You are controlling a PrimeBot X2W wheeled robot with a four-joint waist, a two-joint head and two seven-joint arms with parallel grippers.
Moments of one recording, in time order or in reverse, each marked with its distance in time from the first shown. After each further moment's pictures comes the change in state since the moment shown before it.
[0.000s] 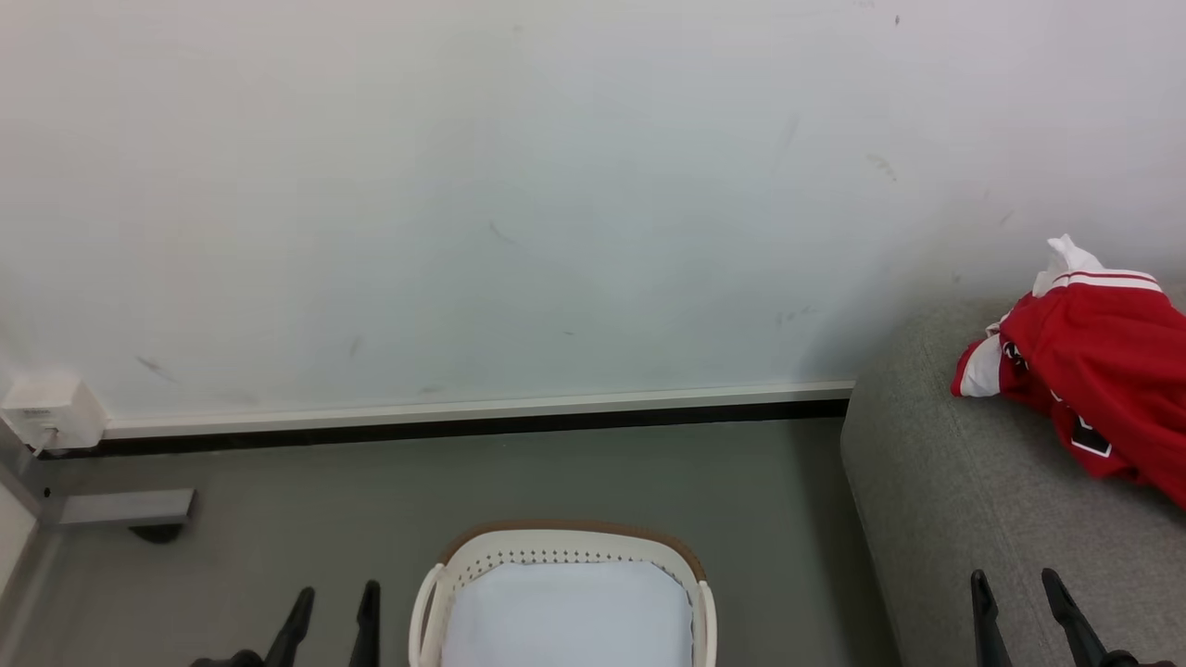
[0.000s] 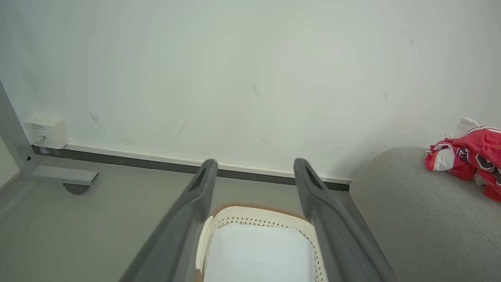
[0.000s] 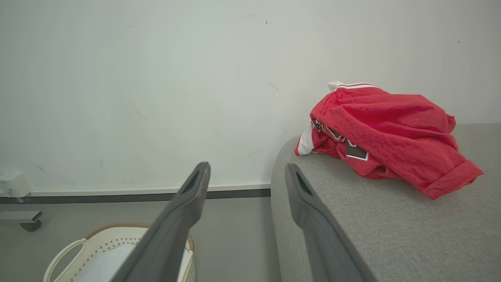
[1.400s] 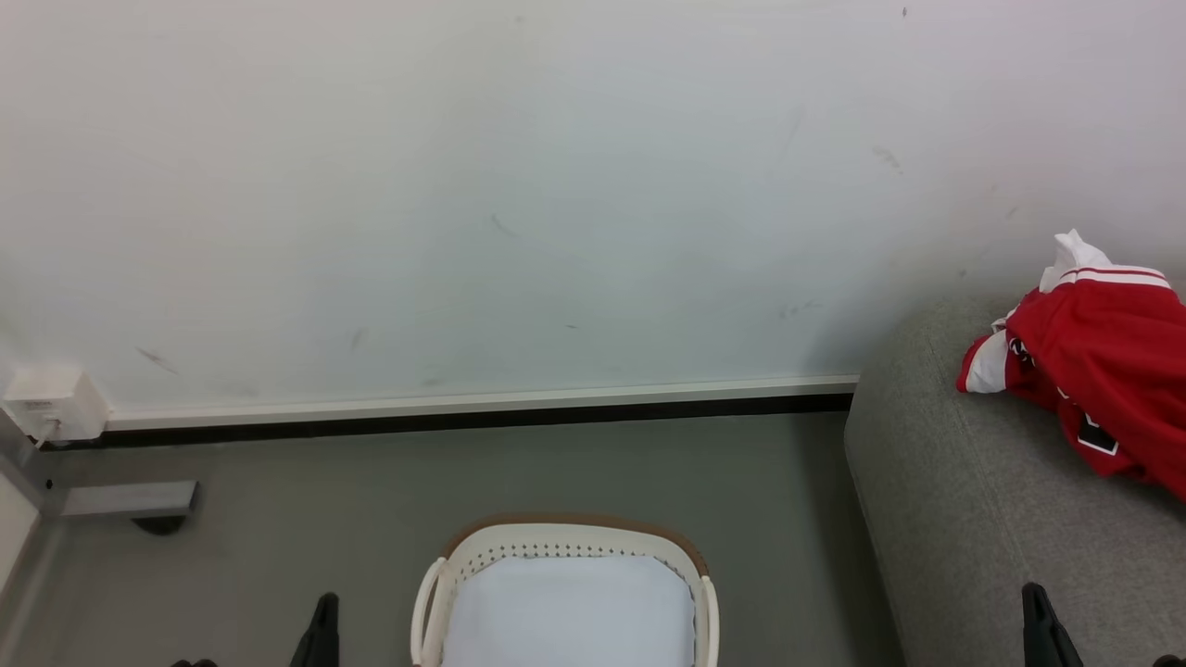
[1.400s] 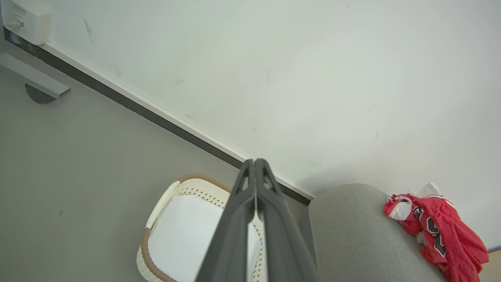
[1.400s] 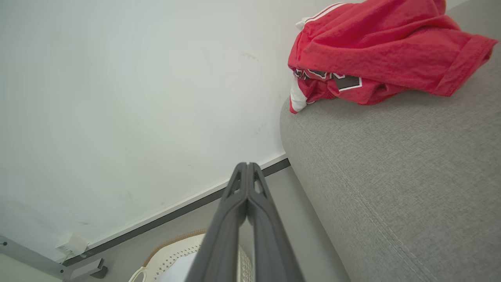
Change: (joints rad) left arm -0.011 -0.016 0.018 0.021 -0.400 -0.002 0.112; right arm -0.012 0.012 -0.010 0.034 0.409 0.000 0.111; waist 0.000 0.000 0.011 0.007
